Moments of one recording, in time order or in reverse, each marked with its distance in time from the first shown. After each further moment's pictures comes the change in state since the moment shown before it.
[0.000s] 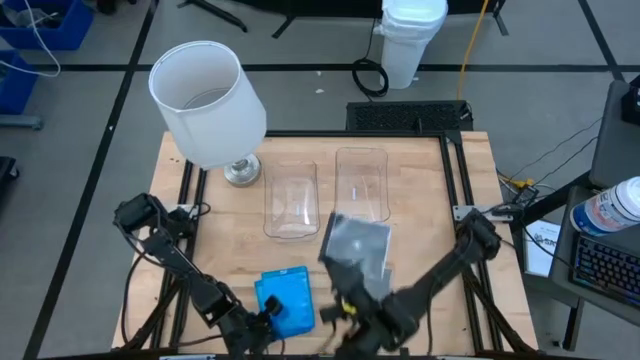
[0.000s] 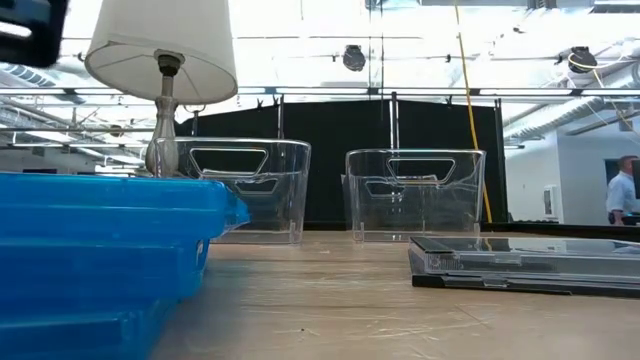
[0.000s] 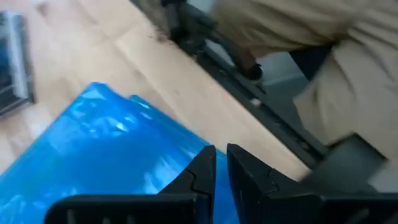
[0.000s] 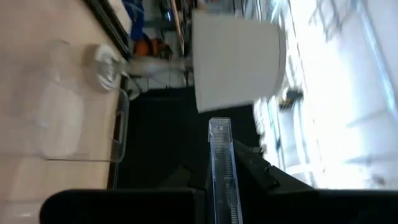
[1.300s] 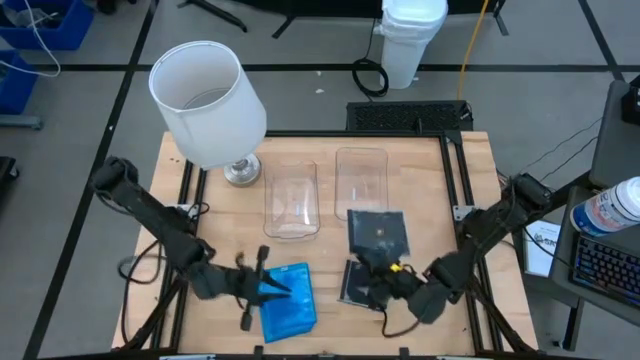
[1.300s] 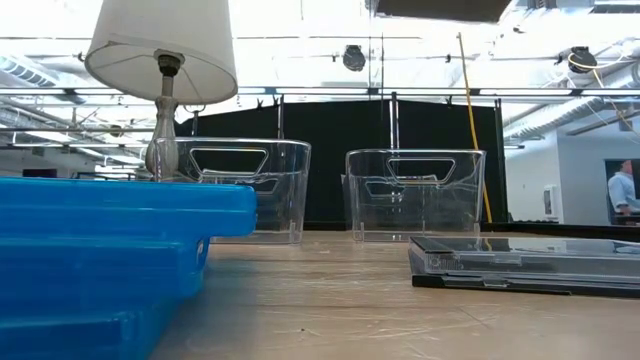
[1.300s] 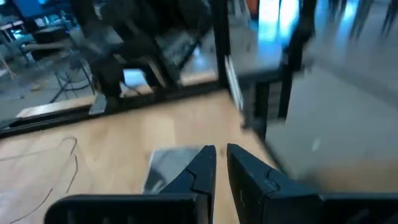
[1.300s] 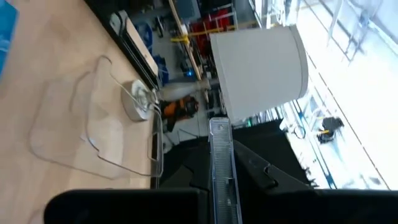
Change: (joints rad) left arm 0.138 -0.446 -0.067 0.206 -0.300 -0.040; right arm 0.067 -0.506 -0.944 1.106 -0.211 -0.485
